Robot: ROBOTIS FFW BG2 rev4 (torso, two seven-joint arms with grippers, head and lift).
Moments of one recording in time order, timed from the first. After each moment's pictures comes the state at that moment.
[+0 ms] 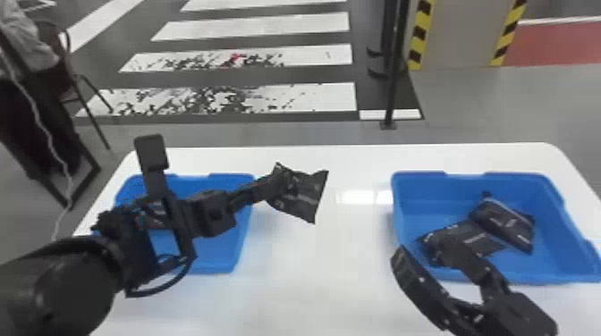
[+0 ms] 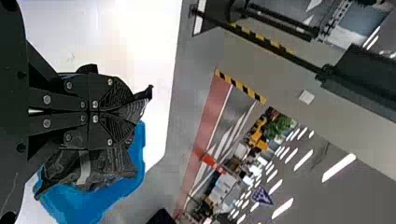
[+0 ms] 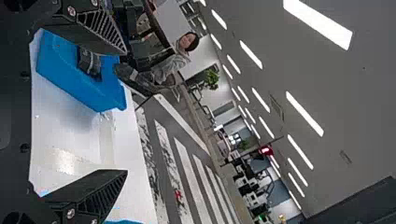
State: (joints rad) left arm 0.11 0.17 0.21 -2.15 0.61 1.04 -0.50; right arm 0.68 -0.07 0.04 -2.30 -0.48 0.29 0.51
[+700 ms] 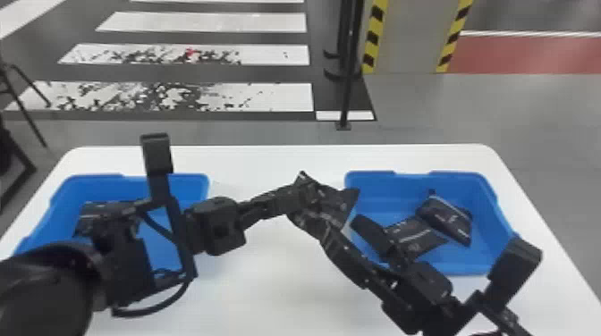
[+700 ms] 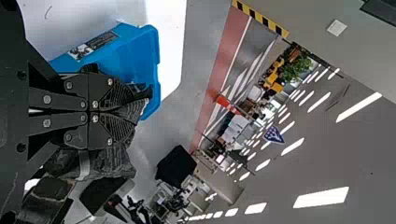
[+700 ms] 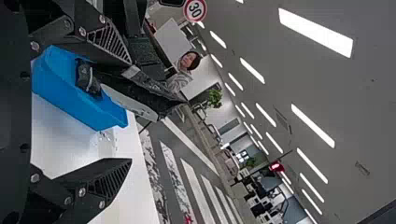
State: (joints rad) left arm 0.11 0.17 0.04 -2.19 0.72 1.04 -0.51; right arm 0.52 -0.09 0.08 -2.17 -0.56 0.33 0.52
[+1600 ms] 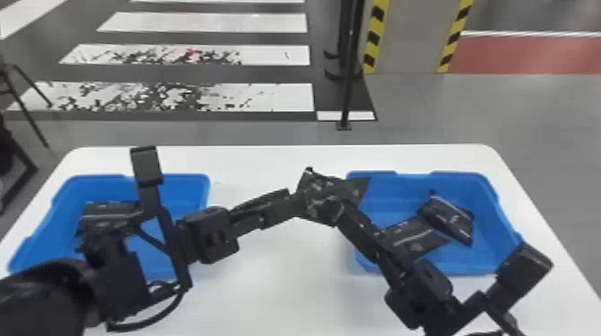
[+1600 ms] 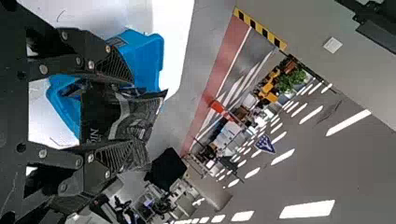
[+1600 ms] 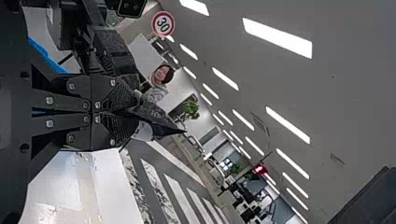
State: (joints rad) left arm 0.16 0.13 0.10 -2.19 0.76 1.04 -0.48; right arm 0.51 -0.09 0.09 -2.11 -0.71 0.25 0.54
